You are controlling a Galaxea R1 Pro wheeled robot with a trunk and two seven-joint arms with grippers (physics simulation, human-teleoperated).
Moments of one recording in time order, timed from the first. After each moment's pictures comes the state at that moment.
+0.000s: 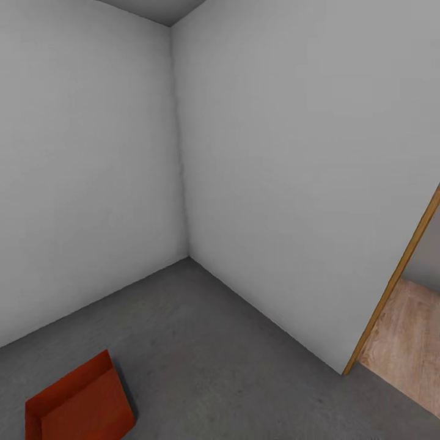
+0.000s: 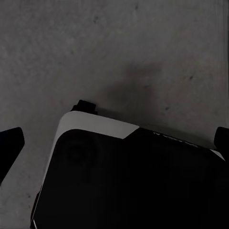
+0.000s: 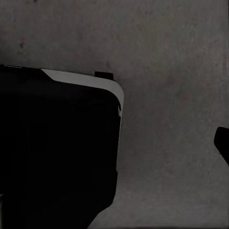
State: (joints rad) left arm -0.29 -0.03 -0.21 0.00 0.54 -0.04 0.04; right arm -0.13 0.02 0.17 0.03 -0.04 -0.17 -0.12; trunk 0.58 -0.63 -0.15
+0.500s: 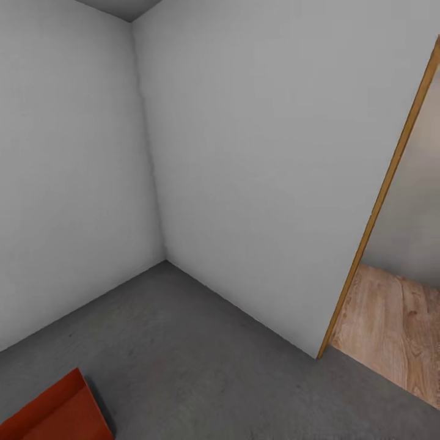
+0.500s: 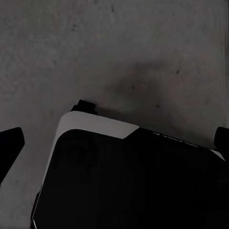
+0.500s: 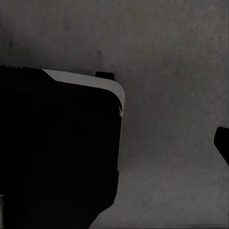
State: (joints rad) left arm -0.29 -0.03 -0.21 0.00 0.54 -0.04 0.04; right arm -0.13 0.02 0.17 0.03 -0.04 -0.17 -0.12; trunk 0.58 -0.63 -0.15
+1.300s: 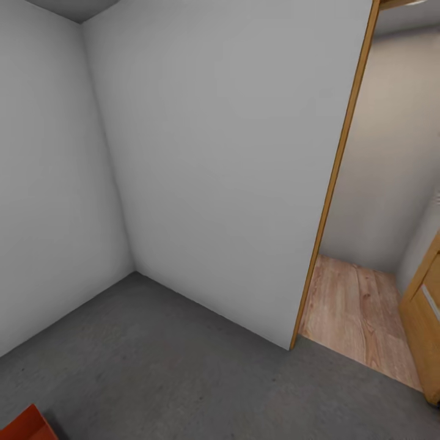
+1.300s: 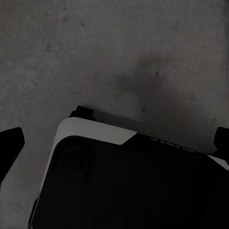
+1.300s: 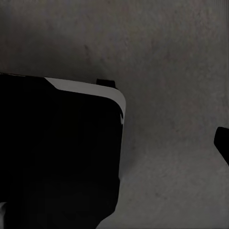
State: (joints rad) left arm -0.29 -0.03 -0.21 0.00 0.54 -0.04 0.04; right arm -0.13 0.03 0.17 0.03 -0.04 -0.17 -0.12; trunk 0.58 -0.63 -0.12
